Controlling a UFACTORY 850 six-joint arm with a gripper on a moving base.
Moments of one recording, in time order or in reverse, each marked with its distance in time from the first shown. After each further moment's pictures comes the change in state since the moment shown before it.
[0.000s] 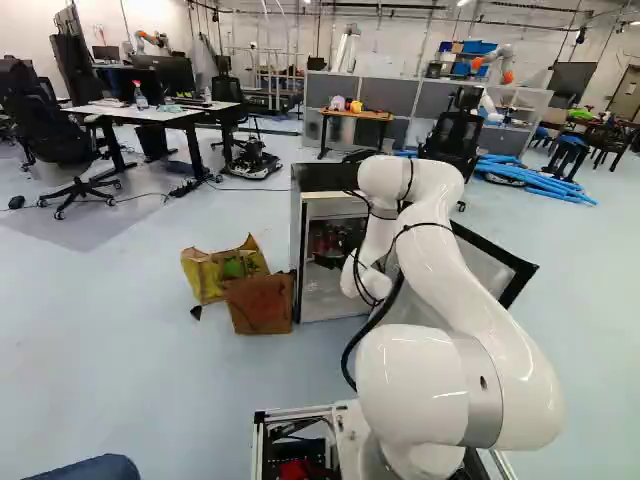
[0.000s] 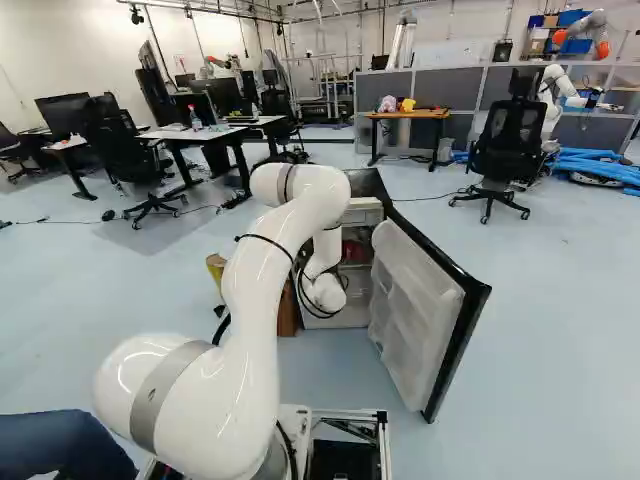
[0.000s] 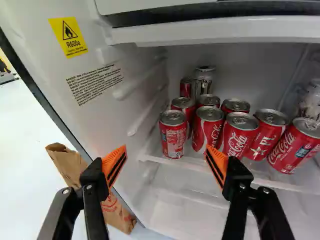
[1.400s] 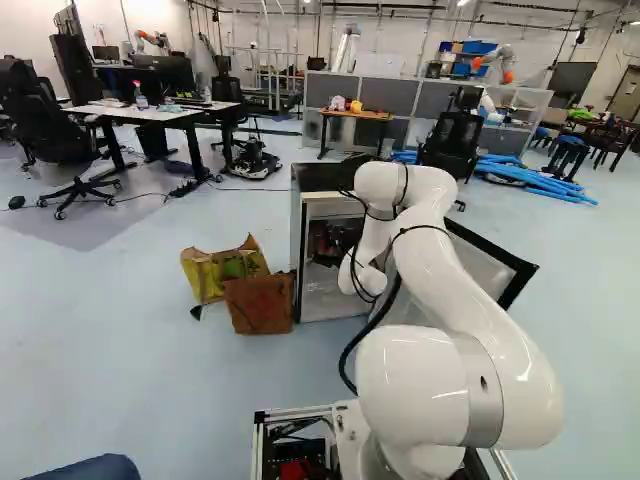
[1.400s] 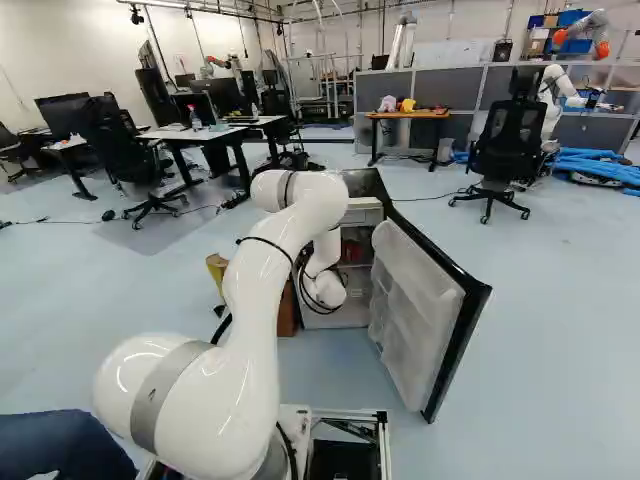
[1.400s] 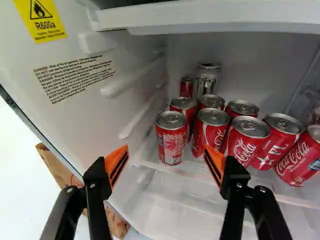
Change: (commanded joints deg) arm 0.9 -2.7 -5.5 0.0 -2.9 0.0
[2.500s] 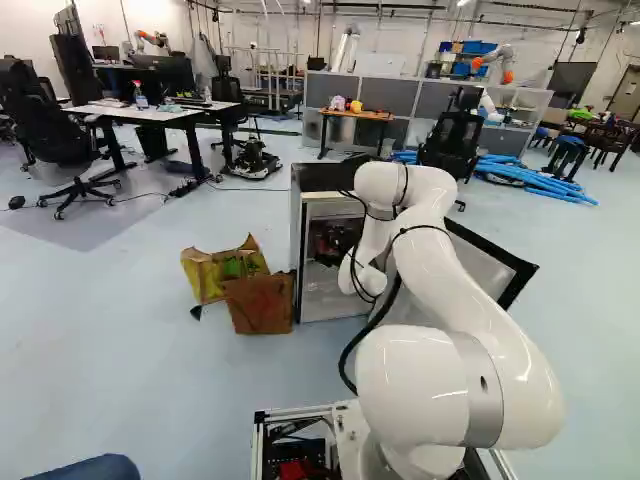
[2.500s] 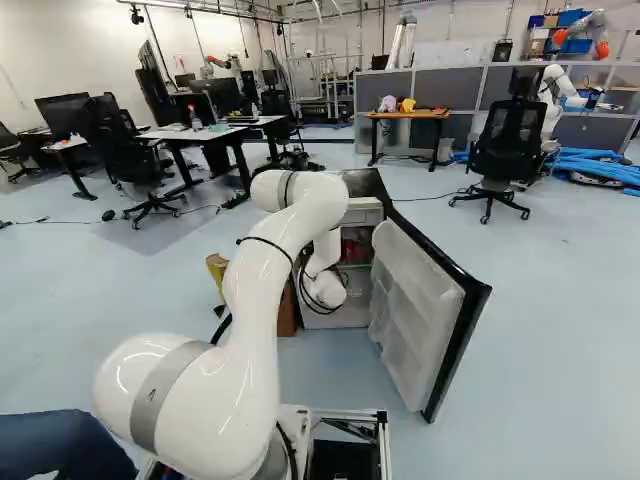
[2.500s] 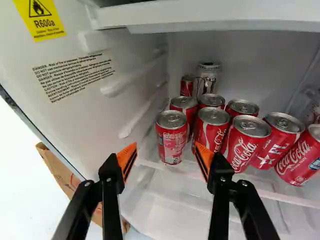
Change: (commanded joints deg) arm 0.0 0.0 0.0 0.0 -0.1 0.0
